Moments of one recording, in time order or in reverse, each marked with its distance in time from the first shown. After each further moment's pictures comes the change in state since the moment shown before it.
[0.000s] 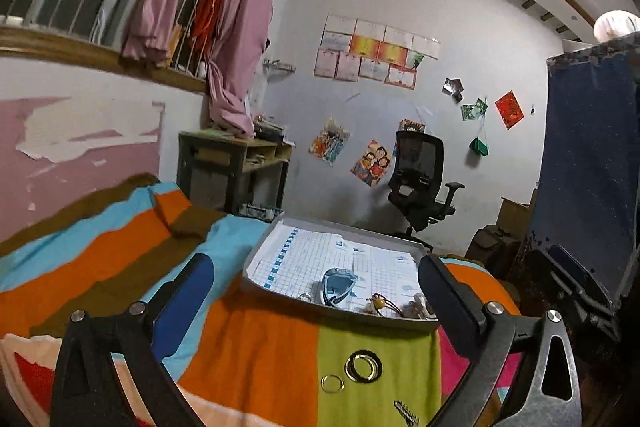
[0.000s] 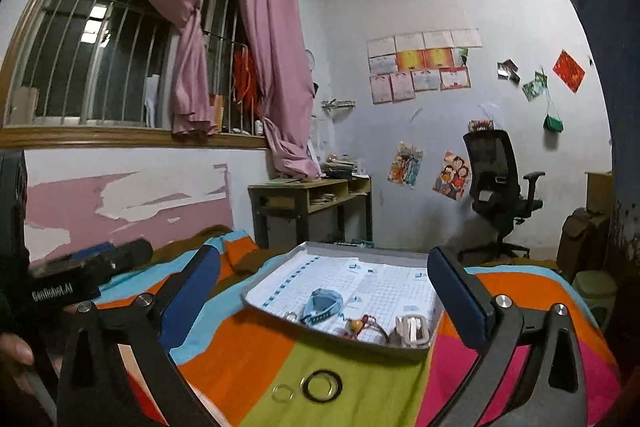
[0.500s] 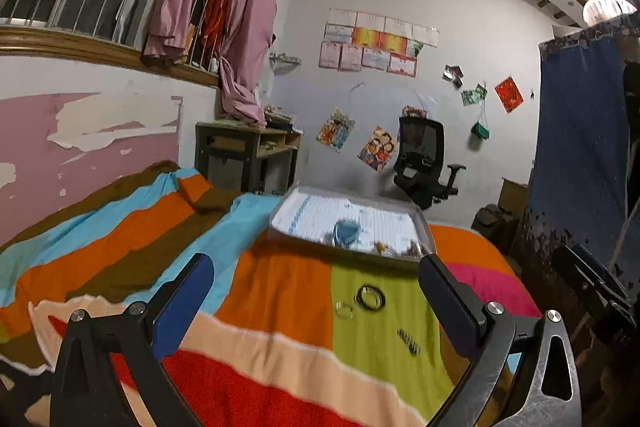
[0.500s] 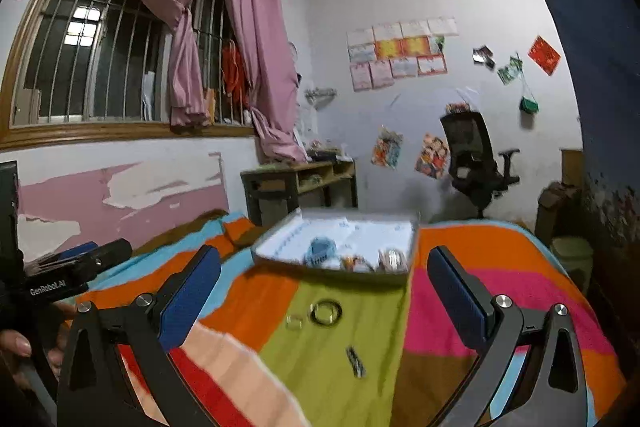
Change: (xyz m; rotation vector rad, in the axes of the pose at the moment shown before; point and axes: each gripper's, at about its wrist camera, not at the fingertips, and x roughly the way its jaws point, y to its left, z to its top) left arm -0.100 0.008 -0.055 0.027 0.052 0.026; right arm -0.120 0.002 -0.044 0.059 0.064 -0.067
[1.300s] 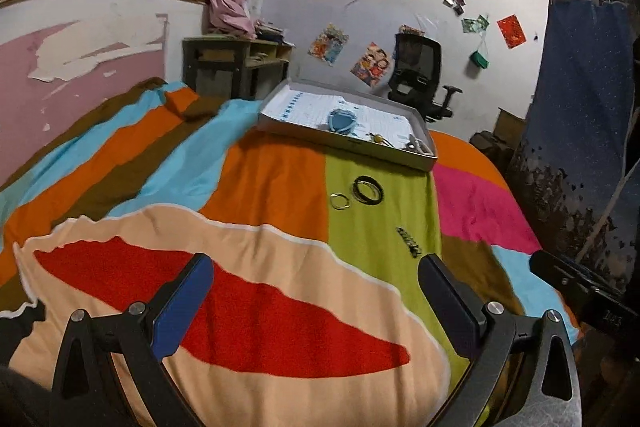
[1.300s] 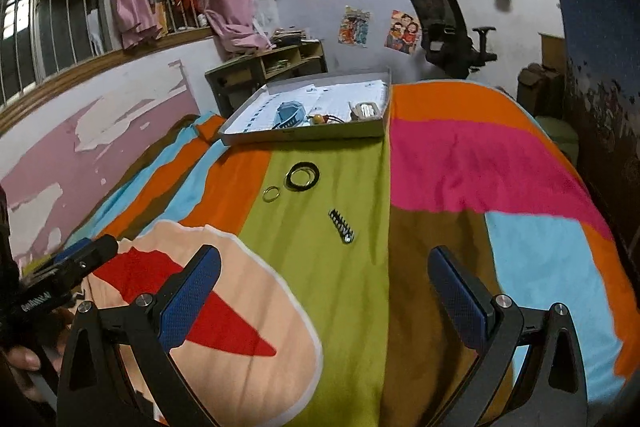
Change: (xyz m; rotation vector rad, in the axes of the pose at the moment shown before) left arm 0.031 0.003 -0.051 -0.011 0.319 -0.049; right arm 0.038 -0.038 -0.070 0.123 0.429 -0.069
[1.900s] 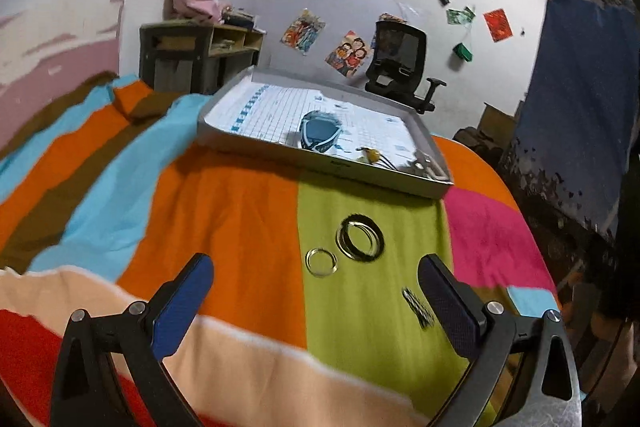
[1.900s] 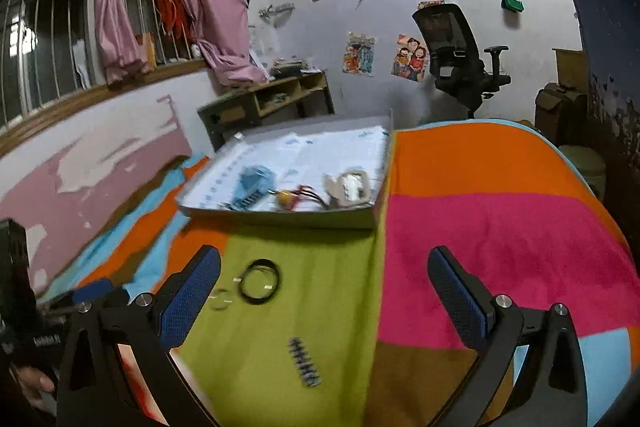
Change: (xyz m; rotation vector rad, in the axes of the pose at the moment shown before) left arm 0.149 -0.007 0.059 0.004 0.033 -0.095; right arm 0.125 -0.043 0.079 0.023 -0.109 0.039
